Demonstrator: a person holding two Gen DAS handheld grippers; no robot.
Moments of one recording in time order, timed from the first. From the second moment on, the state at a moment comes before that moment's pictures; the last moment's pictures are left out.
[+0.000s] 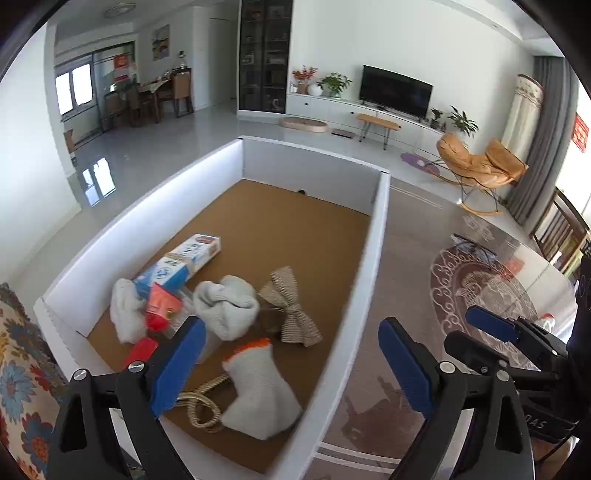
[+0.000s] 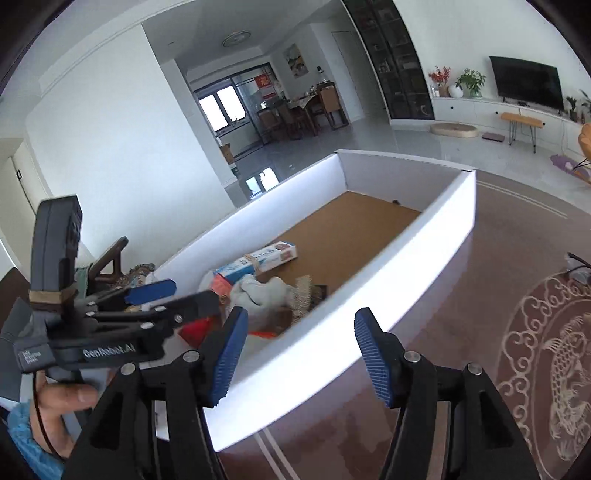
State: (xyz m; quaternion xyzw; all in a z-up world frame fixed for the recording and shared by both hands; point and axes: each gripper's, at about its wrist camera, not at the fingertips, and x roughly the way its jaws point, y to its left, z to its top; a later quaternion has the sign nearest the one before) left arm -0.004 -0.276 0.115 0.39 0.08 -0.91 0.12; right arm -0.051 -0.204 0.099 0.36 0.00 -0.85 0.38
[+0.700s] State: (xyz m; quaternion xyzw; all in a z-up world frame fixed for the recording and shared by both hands) left arm -0.089 0.002 -0.014 0.48 -0.04 -0.88 -0.06; right arm 0.004 0.105 0.012 0.44 0.01 -0.90 0.01
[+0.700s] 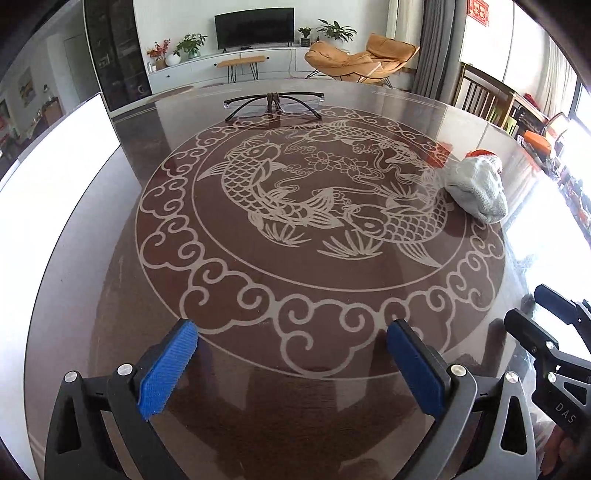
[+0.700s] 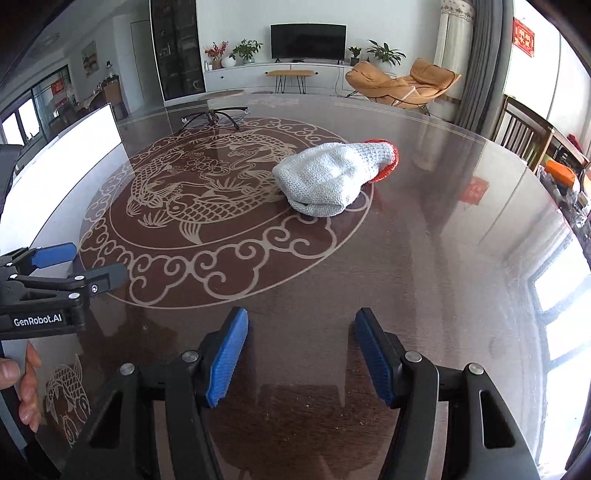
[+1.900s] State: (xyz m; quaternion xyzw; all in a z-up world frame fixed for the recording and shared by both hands) left arm -0.090 -0.004 -0.017 0.46 -0.03 -0.88 -0.07; right arm 0.004 0.100 0.011 0.44 0.01 -0.90 0.02
